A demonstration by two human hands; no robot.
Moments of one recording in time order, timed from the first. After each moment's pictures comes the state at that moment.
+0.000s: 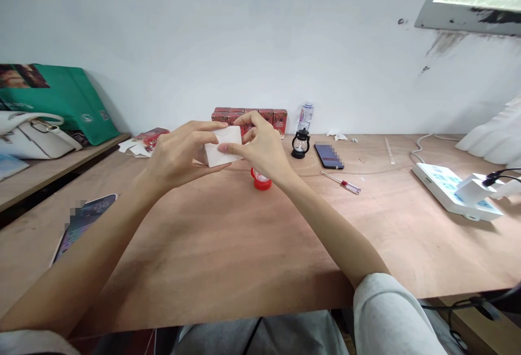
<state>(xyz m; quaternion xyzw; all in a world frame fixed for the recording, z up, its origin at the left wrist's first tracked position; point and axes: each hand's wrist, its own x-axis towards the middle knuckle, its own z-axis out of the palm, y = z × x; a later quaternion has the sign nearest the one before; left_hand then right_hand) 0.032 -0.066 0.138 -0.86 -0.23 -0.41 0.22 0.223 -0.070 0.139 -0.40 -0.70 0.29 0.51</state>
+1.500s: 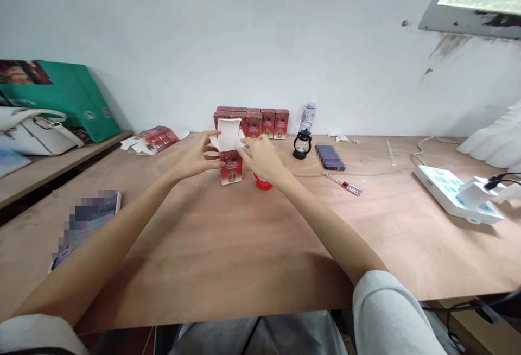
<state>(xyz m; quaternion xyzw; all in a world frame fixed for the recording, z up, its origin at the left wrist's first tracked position) 0.010 -0.005 0.084 -0.77 -0.41 -0.40 -0.28 0.220 -0.021 0.094 -0.47 -0.82 0.00 0.33</state>
